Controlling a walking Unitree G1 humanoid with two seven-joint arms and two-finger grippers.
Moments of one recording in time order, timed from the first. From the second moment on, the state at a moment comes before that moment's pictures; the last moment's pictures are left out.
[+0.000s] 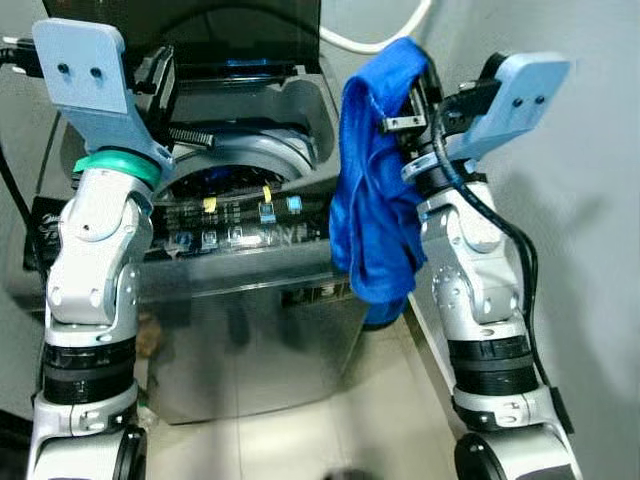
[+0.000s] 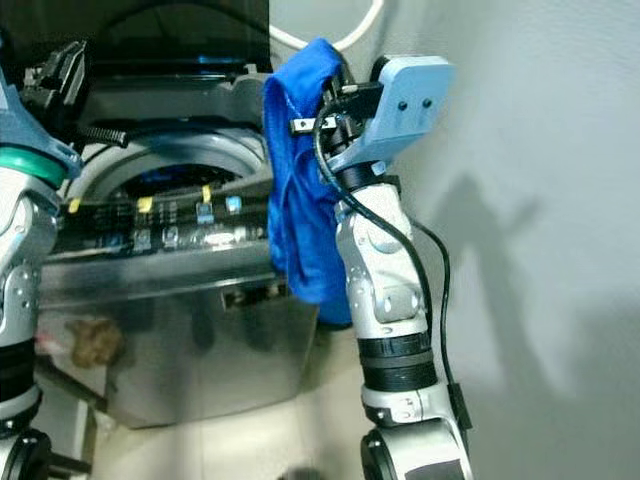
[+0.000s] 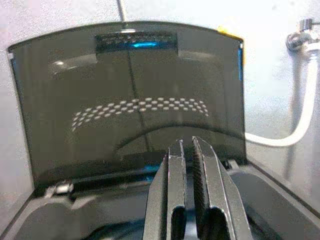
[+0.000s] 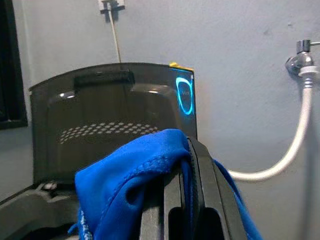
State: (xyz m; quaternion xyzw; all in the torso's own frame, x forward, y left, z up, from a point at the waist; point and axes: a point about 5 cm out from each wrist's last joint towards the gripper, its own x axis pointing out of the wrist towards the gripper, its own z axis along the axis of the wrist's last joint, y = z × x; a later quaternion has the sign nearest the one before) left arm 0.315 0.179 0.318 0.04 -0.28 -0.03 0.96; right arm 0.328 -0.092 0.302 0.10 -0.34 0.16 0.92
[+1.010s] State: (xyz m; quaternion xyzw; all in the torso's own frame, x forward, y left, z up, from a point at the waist) left arm 0.312 0.161 0.317 0.09 -0.29 -0.05 0.95; right arm 0.320 -0.075 0.298 0.07 -0.32 0.25 0.91
